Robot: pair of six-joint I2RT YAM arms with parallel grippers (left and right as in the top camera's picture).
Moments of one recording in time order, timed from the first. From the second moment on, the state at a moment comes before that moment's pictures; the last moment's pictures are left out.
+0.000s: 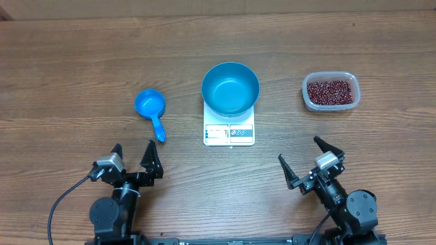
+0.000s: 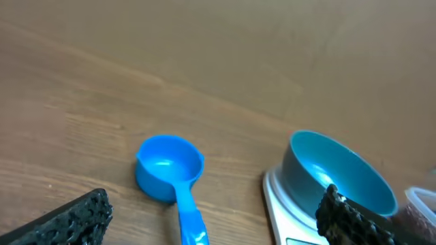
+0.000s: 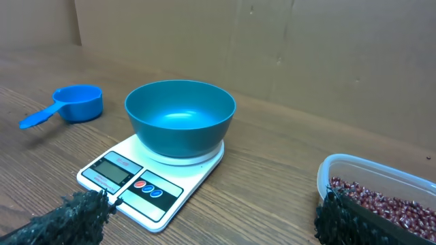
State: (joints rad) left arm 0.09 0.02 0.04 -0.11 0.18 -0.38; right arm 0.24 0.01 0.06 -0.15 -0.23 -0.14
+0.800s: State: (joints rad) left arm 0.09 1.16 1.37 -1.02 0.01 -0.18; right arm 0.24 0.01 0.06 -0.15 -0.23 -0.14
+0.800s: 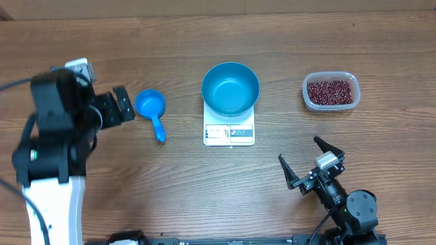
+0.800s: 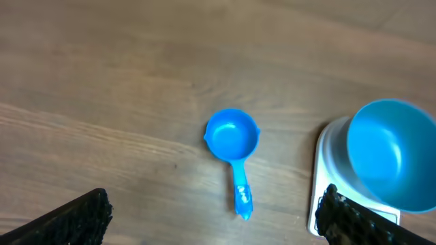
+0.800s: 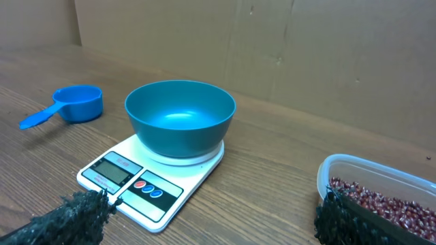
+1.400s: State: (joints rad) left arm 0.09 1.36 1.39 -1.02 0.12 -0.18; right arm 0.24 0.01 0.06 -0.15 -0.23 -0.14
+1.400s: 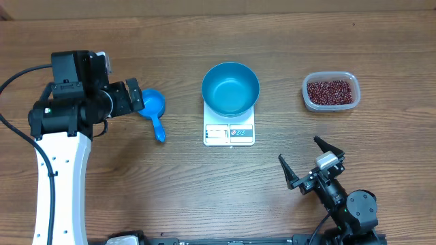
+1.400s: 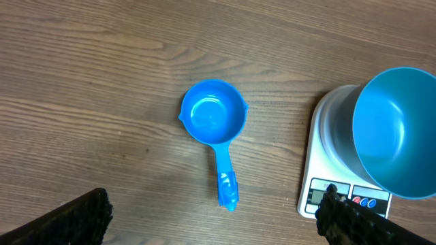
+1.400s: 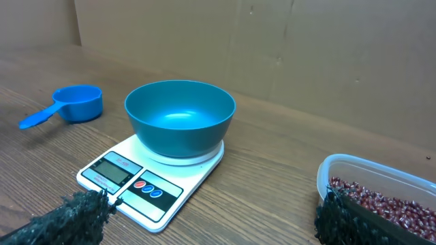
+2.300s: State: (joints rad) left arm -0.08 1.57 1.40 -0.95 -0.09 -0.37; right arm 0.24 0.01 0.06 -0.15 -0.23 -0.14
